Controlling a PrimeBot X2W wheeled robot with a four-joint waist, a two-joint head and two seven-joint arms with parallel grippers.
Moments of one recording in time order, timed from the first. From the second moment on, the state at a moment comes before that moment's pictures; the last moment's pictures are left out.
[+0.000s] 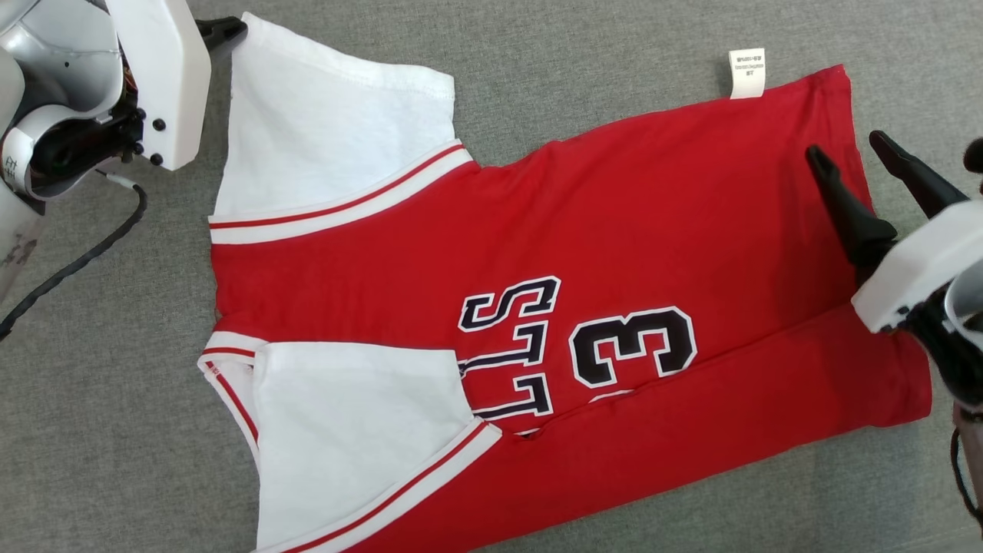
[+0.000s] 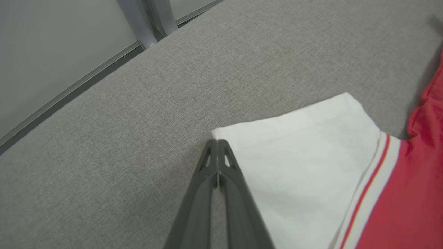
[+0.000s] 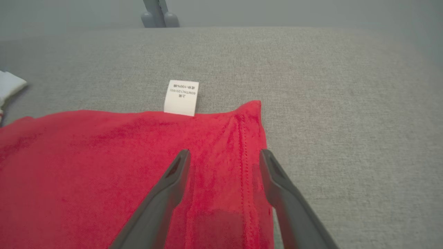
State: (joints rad) left arm -1.25 0.62 -0.93 0.40 -1.00 -0.13 0.64; right arm -0.45 -0.36 0.11 0.03 0.46 0.13 0.41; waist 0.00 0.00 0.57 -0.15
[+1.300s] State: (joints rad) left arm -1.36 0.66 -1.12 0.37 -1.08 -0.13 0.56; right arm -0.81 -0.25 0.02 0.27 0.19 0.13 0.80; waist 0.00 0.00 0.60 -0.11
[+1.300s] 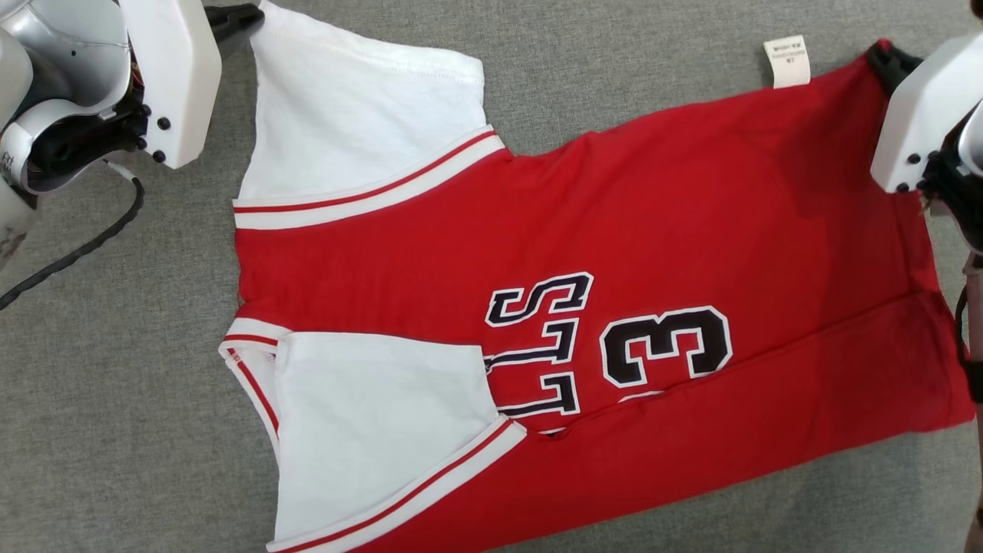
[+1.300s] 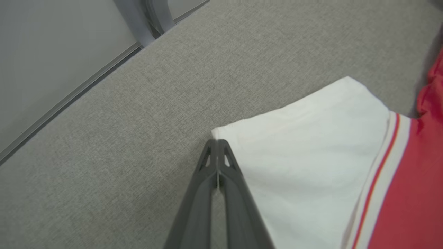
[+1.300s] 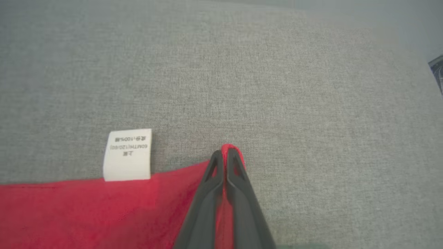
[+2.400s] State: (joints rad) left arm -1.28 0.89 -1.23 0.04 -1.07 -0.10 0.07; right arm -0.64 -0.39 -0.13 0.21 0.56 0.13 0.63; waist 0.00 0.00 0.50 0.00
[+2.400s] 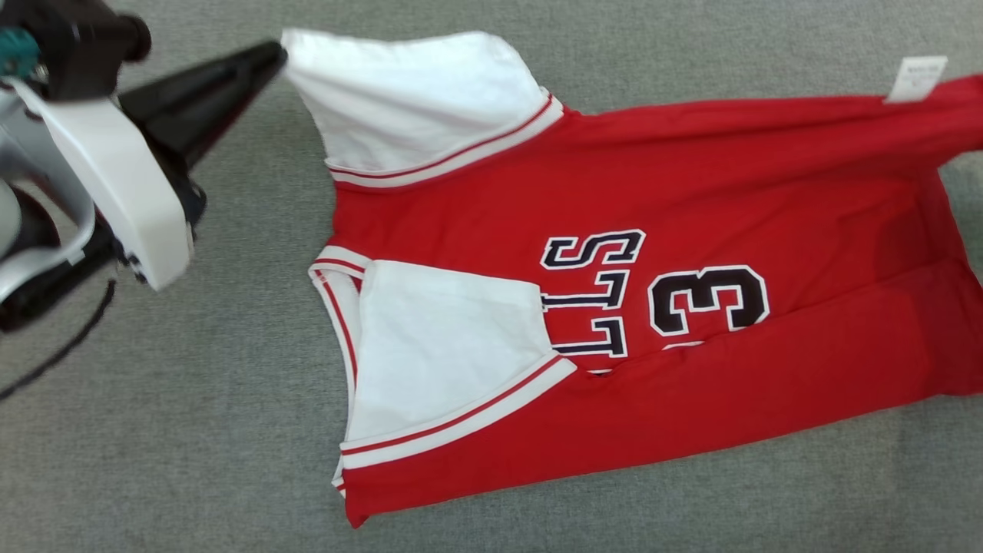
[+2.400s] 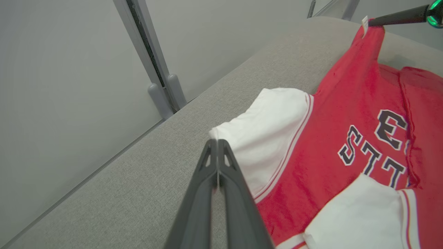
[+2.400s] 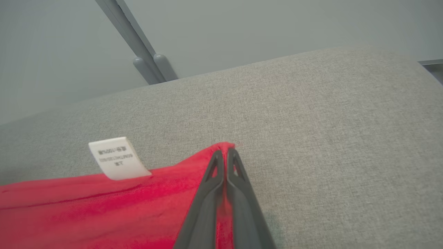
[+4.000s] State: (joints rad) left arm -0.65 0.88 -1.24 -0.28 -1.11 0.15 -0.06; right arm -0.20 -0.36 -0.26 0.04 0.46 0.13 0.58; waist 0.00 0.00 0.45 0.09
